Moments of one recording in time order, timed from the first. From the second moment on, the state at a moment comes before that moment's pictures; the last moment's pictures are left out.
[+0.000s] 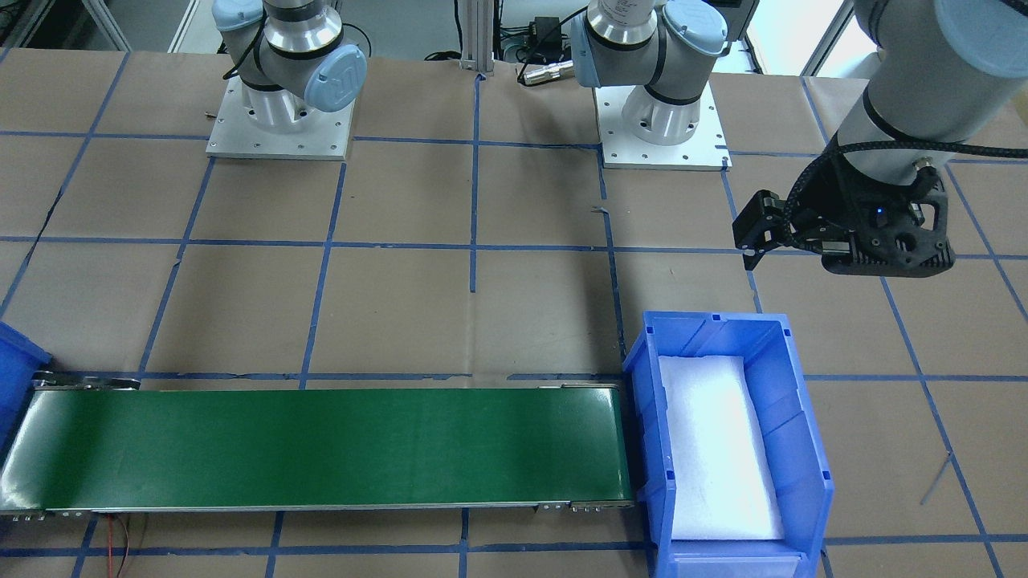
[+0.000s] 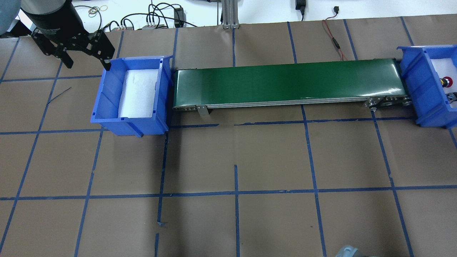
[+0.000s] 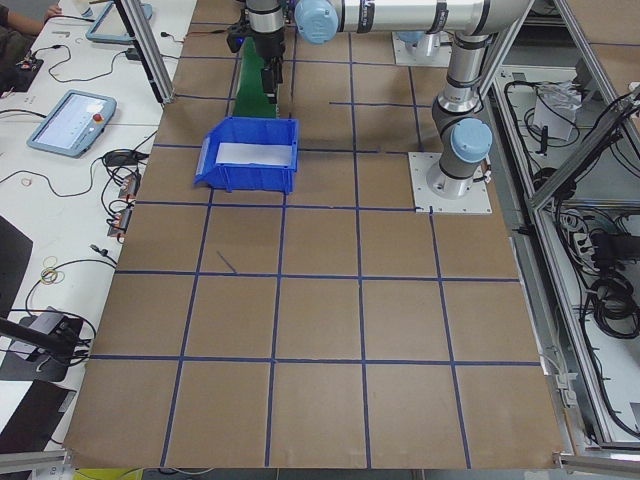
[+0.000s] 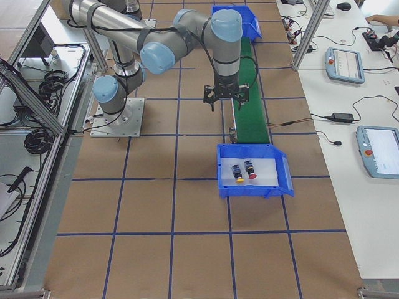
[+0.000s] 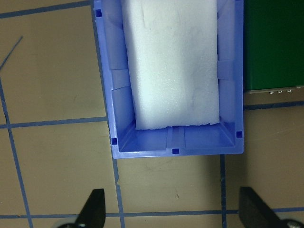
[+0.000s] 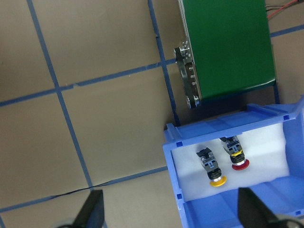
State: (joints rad) left arm -1.45 -1.73 -1.39 -1.63 1.66 0.19; right arm 0.94 -1.55 1.46 -1.54 -1.57 -1.92
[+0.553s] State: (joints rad) left arm -1.47 -1.72 -1.41 -1.62 1.58 0.19; right arm 1.20 -1.56 1.45 -1.48 -1.58 -1.47
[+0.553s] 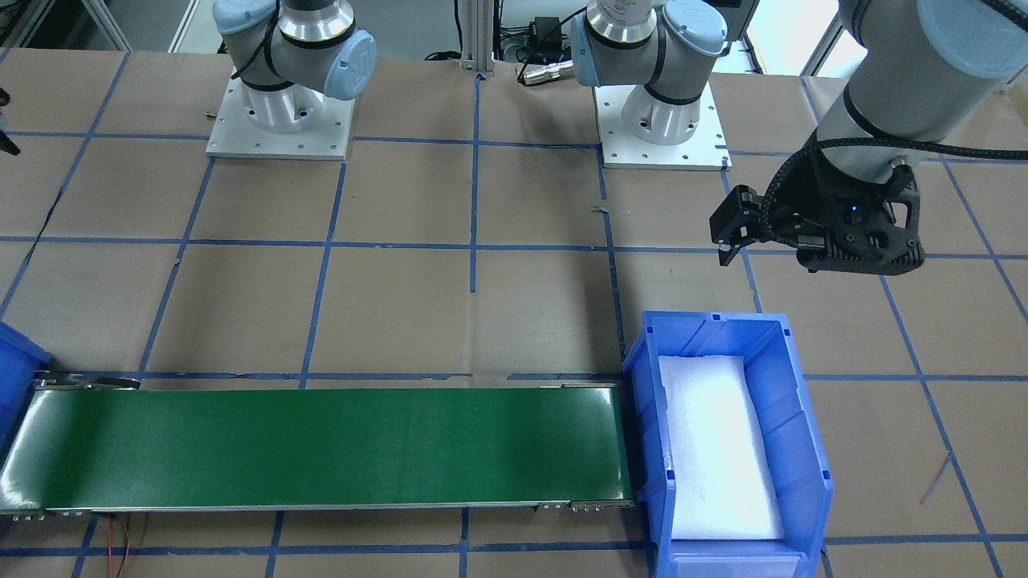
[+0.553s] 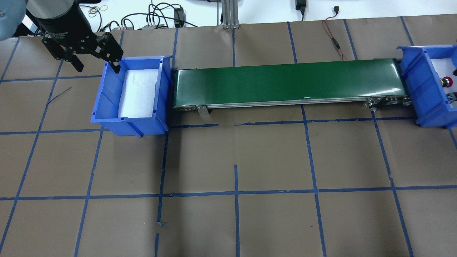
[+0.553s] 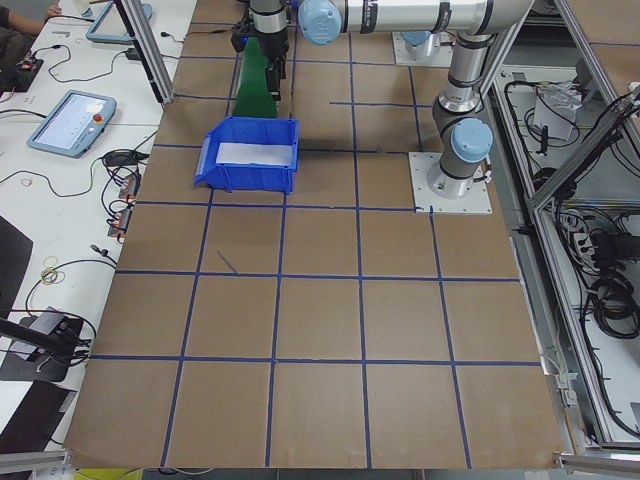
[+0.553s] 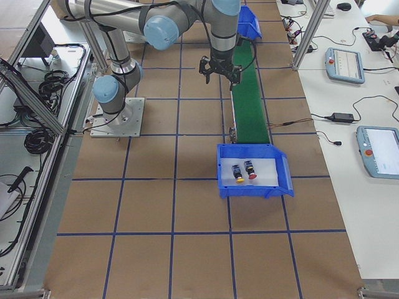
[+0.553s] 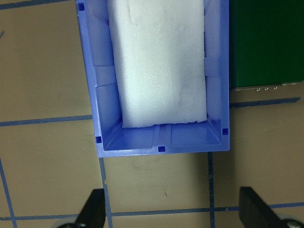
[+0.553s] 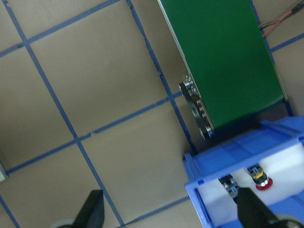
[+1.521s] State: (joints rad) left arm -1.46 -1.72 -1.43 -1.60 1.56 0.19; right arm 1.57 -1.54 1.49 -1.52 -1.63 -0.20
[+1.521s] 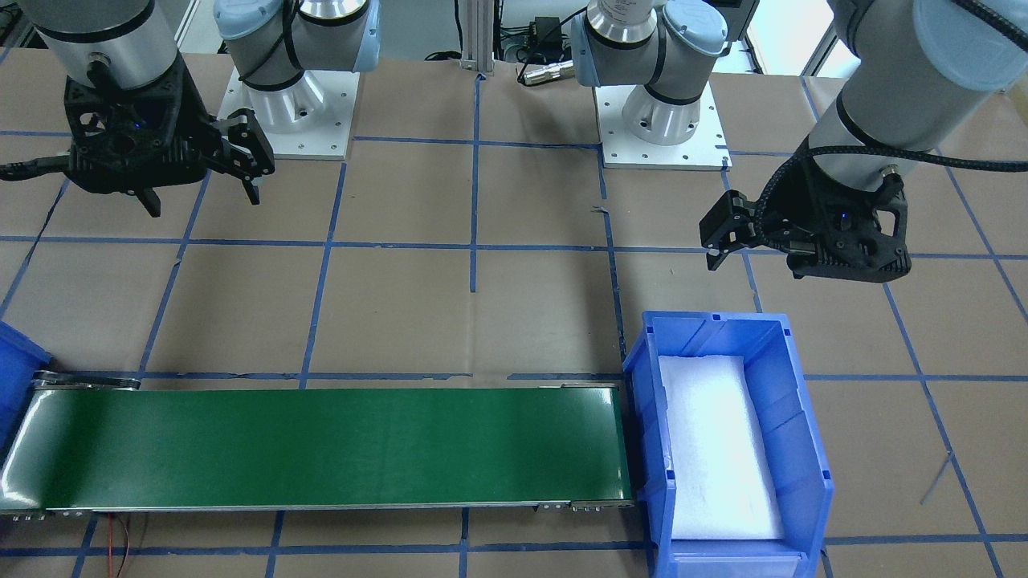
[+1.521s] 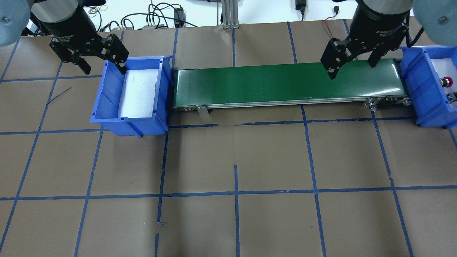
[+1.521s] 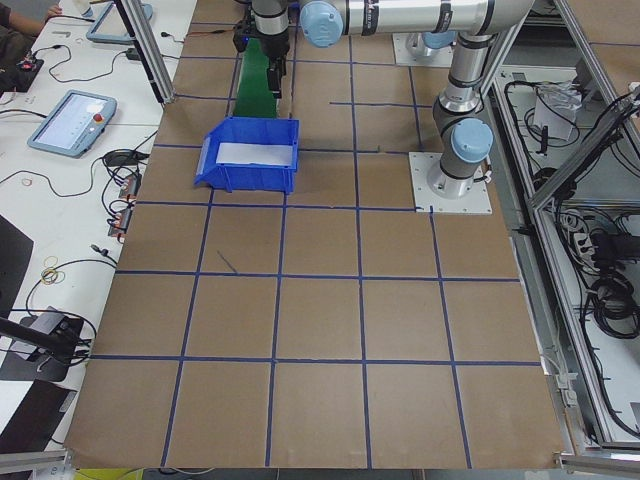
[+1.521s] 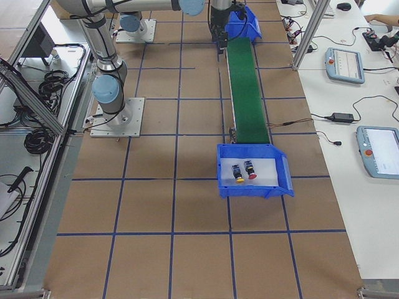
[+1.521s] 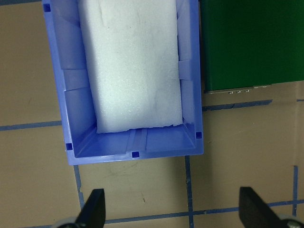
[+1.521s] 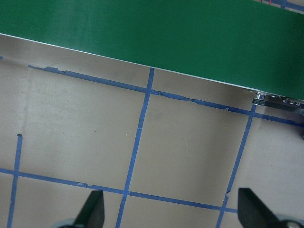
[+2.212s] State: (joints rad) left arm -1.46 -1.72 -1.43 -1.58 1.56 0.21; right arm 1.59 -1.52 1.48 -1.54 -1.69 -0.14
